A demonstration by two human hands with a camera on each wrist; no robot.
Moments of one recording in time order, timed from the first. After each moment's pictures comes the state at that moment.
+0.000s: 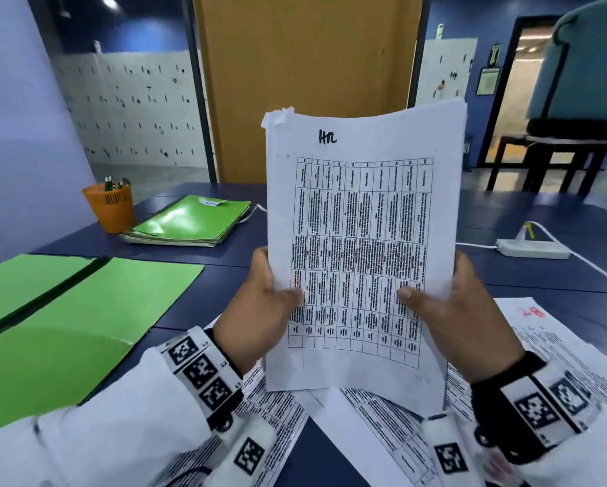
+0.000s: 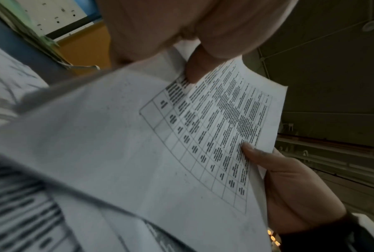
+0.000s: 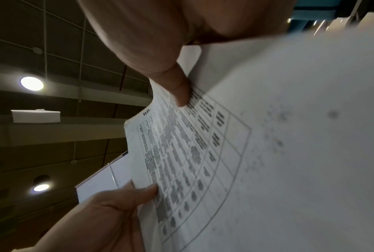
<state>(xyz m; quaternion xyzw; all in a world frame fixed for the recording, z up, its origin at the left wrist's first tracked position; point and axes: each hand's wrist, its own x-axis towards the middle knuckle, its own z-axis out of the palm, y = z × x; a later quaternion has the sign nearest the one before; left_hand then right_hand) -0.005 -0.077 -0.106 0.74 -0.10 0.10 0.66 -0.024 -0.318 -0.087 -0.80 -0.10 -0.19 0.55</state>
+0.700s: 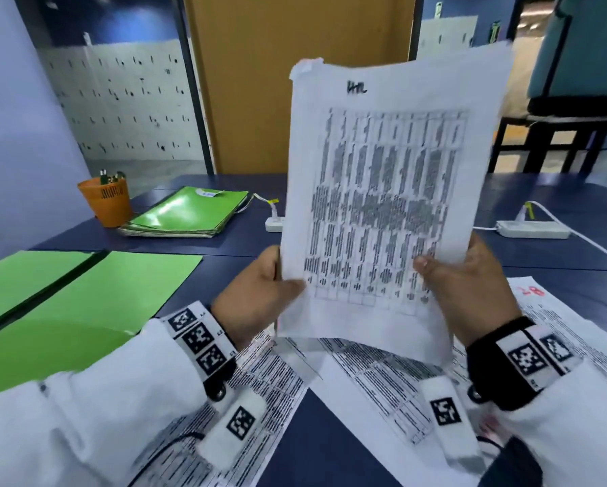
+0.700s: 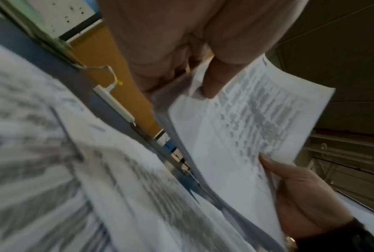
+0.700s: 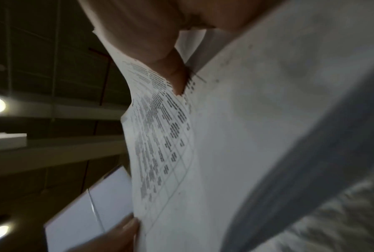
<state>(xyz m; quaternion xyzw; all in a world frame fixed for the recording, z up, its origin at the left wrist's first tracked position) 0.010 -0.072 -0.111 0.76 -0.10 0.01 0.64 -0.005 -0.330 -0.096 -0.73 -0.03 -0.21 0.65</state>
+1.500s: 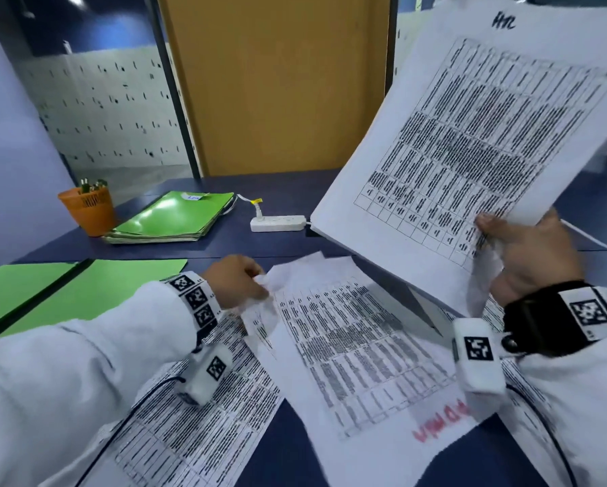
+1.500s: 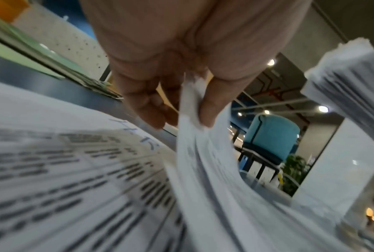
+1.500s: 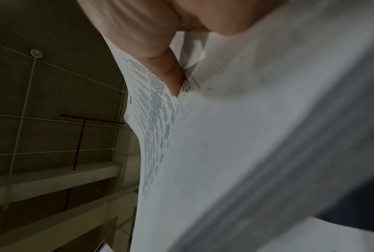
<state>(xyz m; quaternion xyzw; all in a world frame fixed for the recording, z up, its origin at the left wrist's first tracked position) 0.063 -0.050 -0.106 0.97 0.00 -0.03 0.25 0.013 -0.404 -0.076 -0.53 0.05 -0.27 0.80</state>
